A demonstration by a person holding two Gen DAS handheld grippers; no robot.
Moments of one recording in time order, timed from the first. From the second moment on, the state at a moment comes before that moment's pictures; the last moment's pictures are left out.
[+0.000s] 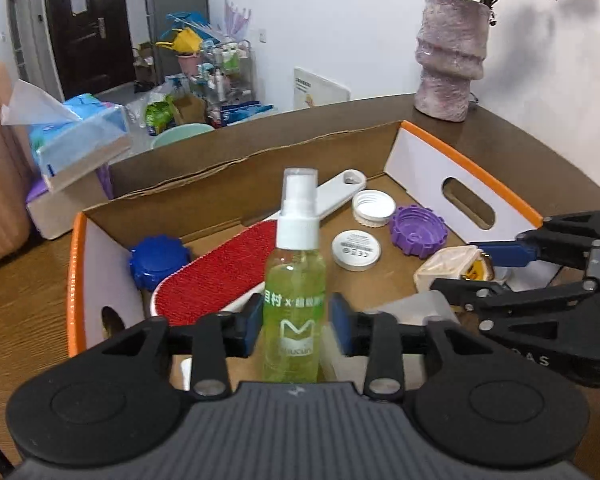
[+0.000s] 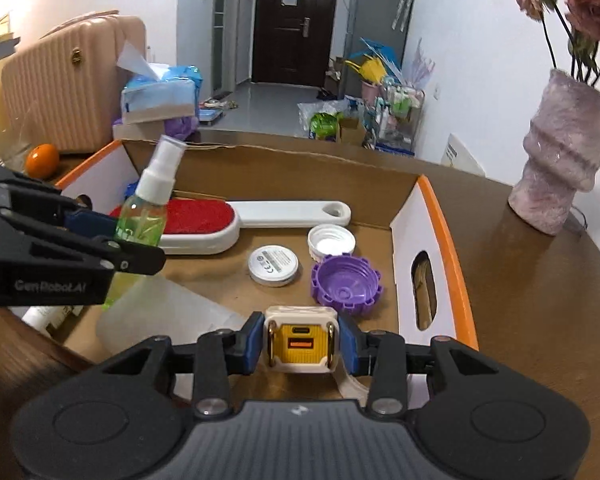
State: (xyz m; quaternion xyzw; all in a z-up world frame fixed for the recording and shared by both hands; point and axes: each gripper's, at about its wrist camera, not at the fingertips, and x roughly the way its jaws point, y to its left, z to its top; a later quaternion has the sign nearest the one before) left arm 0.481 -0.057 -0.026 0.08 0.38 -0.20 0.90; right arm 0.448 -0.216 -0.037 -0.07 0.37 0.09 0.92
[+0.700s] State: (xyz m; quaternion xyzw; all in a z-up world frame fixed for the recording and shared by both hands) left arm 0.290 0.025 0.060 0.05 0.23 -0.15 0.96; right arm 0.322 -0.228 0.048 -0.04 0.26 0.11 0.96
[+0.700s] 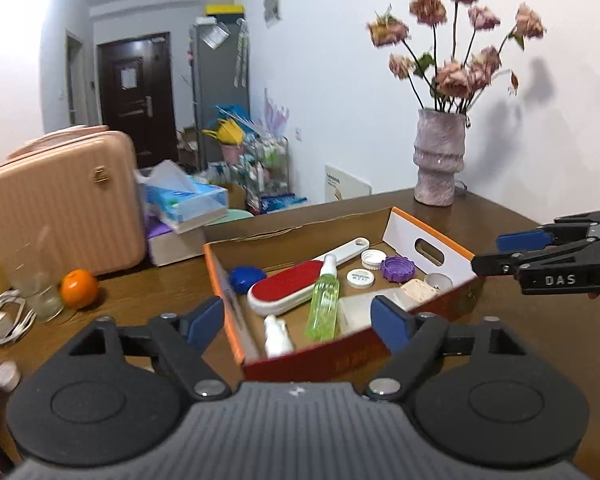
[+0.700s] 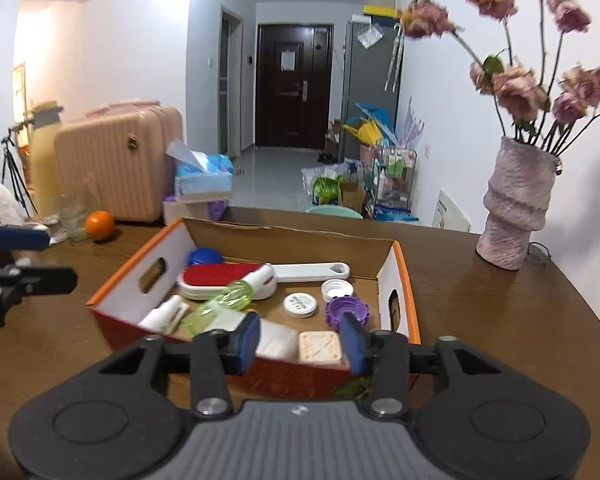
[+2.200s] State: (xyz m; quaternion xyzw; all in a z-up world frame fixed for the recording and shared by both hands) left arm 0.017 -0.010 0.005 0.05 0.12 -0.06 0.99; right arm 0.032 -0.262 -0.015 0.00 0.18 0.03 0.98
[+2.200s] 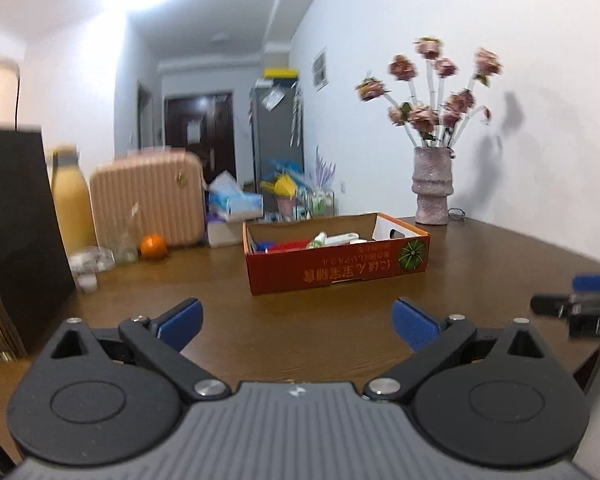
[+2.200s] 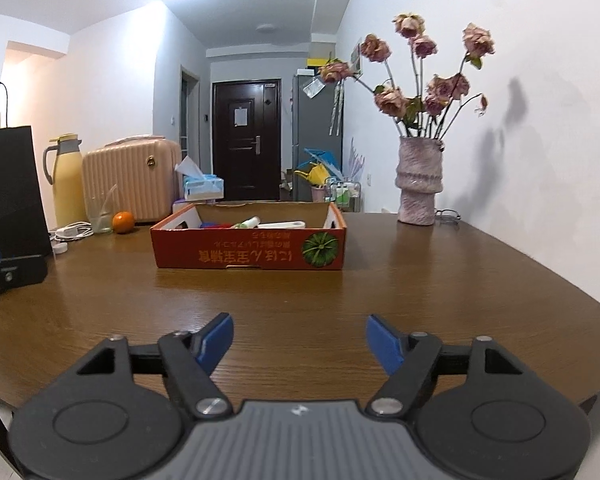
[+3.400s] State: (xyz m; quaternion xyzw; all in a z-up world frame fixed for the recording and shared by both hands) left arm -0.023 0.035 -0.035 0.00 0.12 -0.06 0.99; right arm -0.032 -0.199 -0.027 -0.03 0.13 0.03 0.99
